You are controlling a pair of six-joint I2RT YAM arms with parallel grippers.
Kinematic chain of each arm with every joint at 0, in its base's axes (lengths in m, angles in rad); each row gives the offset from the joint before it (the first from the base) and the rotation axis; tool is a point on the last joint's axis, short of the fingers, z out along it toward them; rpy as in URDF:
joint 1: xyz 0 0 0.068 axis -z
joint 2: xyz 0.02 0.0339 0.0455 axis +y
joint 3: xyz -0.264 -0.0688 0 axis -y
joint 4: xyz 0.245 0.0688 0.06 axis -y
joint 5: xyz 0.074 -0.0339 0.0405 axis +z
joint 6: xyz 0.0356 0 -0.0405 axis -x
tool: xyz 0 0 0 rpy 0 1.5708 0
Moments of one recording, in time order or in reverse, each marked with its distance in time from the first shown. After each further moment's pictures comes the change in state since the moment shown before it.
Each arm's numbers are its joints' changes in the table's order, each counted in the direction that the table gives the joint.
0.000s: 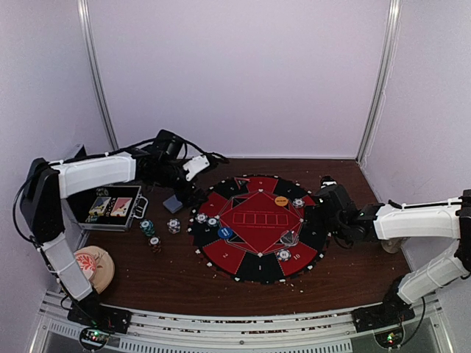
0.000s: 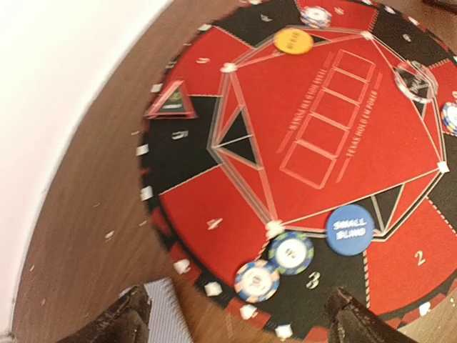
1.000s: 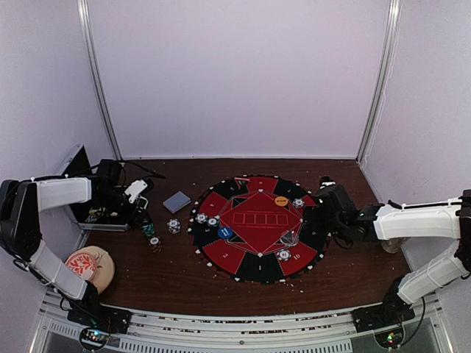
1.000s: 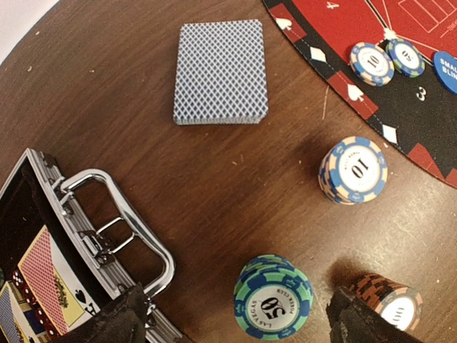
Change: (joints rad) left arm -0.480 -0.264 -0.472 0.016 -0.105 -0.050; right arm -0.005 0.000 0.000 0.000 0.014 0.000
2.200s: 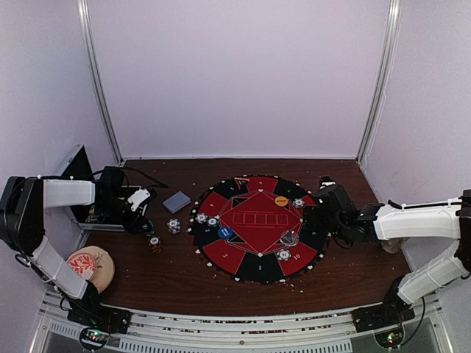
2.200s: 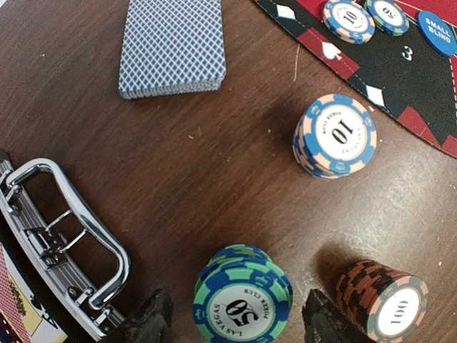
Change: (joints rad) left arm -0.001 0.048 -0.038 -0.009 -0.041 -0.053; right arm -0.001 0.000 0.000 0.000 0.000 0.000
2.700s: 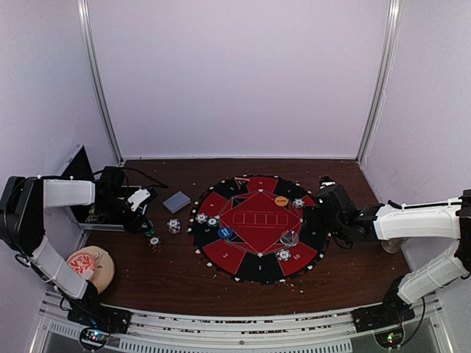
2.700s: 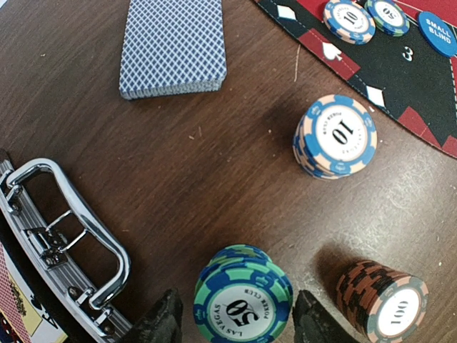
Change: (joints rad) left arm 0.000 0.000 0.000 0.001 0.000 -0.003; right arm 0.000 0.000 0.000 0.000 0.000 0.000
